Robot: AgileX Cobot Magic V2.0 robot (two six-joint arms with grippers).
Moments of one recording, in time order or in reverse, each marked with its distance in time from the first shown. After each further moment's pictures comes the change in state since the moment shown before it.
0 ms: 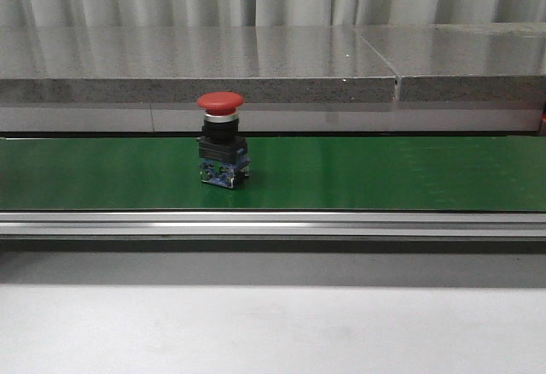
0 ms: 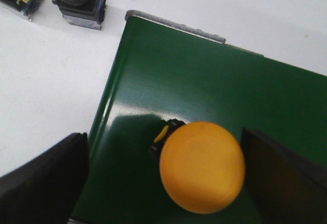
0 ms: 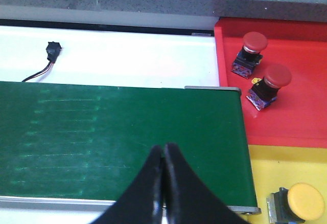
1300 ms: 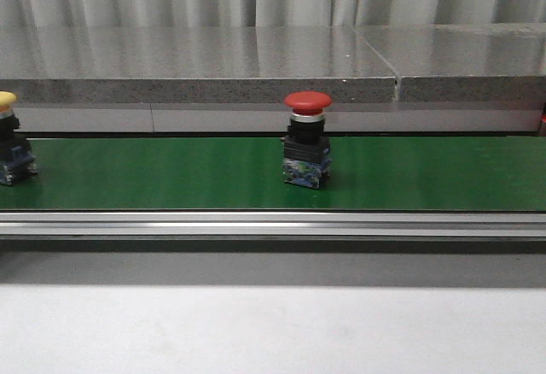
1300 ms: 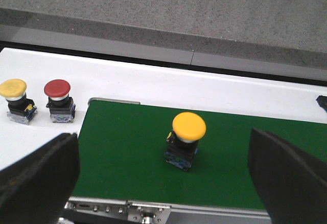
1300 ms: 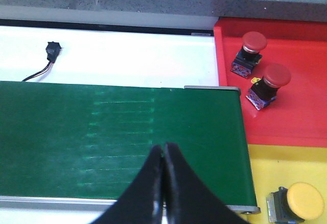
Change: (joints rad) left arm -0.143 -0.873 0.448 0.034 -0.197 0.016; right arm 0.000 0.000 0.000 0.000 0.000 0.000
